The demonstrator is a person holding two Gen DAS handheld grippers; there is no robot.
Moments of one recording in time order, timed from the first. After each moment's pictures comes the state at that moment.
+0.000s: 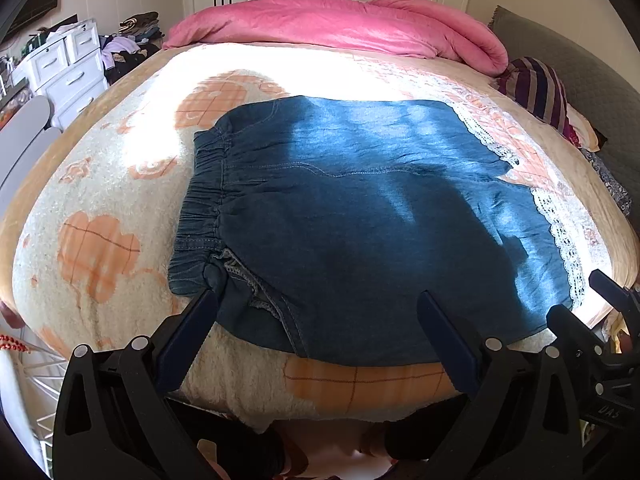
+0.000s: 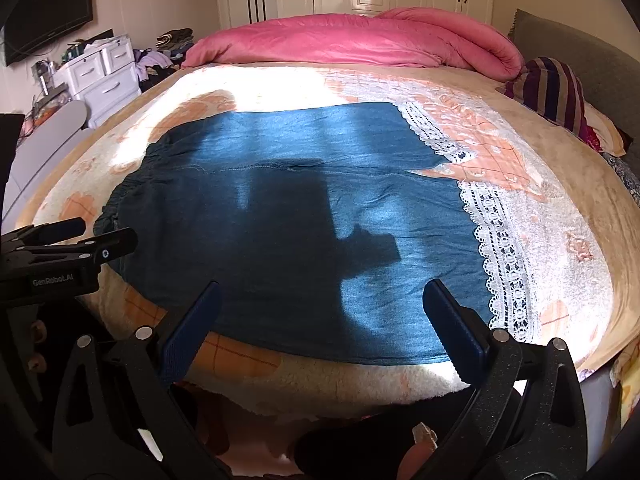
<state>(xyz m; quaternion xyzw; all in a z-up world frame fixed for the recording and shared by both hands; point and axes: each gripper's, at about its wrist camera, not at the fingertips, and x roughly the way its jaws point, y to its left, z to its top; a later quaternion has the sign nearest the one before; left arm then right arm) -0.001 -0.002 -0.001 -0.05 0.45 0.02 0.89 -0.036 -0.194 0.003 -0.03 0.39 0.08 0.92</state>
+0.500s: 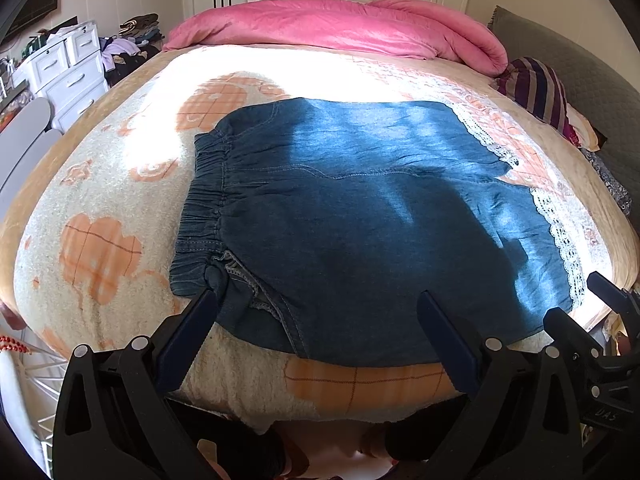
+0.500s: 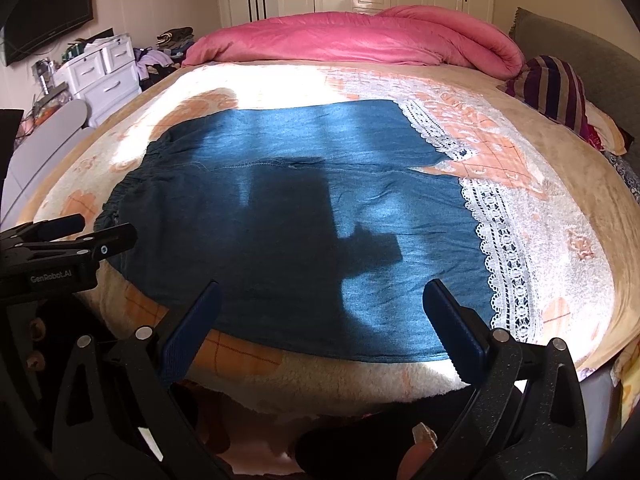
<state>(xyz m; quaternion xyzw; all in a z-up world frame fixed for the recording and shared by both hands) -0.003 -0.002 0.000 -0.05 0.44 0.02 0.90 -0.035 -0.194 0.002 -0.03 0.39 0.08 0.92</state>
